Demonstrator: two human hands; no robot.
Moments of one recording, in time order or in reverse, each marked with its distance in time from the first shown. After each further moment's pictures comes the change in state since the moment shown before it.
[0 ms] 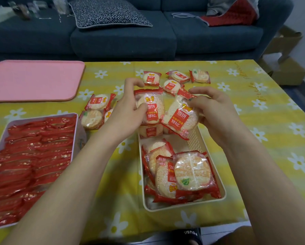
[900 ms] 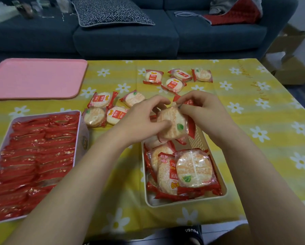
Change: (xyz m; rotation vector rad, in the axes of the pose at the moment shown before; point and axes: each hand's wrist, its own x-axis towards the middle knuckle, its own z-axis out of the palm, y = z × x) left_hand -0.001 -0.007 0.015 0.165 -0.212 0.143; right_hand -0.002 0.011 0.008 -0.436 -0.099 -0.177
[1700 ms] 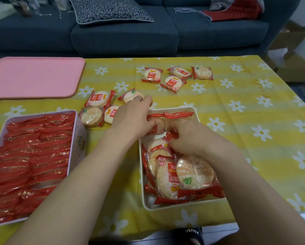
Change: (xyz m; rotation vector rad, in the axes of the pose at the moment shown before) left_hand 0.022 -0.023 0.012 0.682 0.087 -0.142; right_hand -0.012 0.018 0.026 -0.815 -0.373 0.030
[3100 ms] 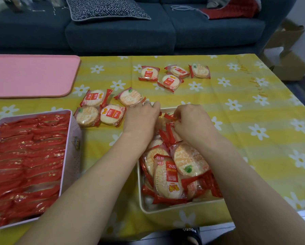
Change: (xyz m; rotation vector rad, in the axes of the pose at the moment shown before) left_hand 0.009 0.026 0.028 0.384 0.017 0.029; right_hand 0.027 0.013 0.001 -0.011 0.412 0.019
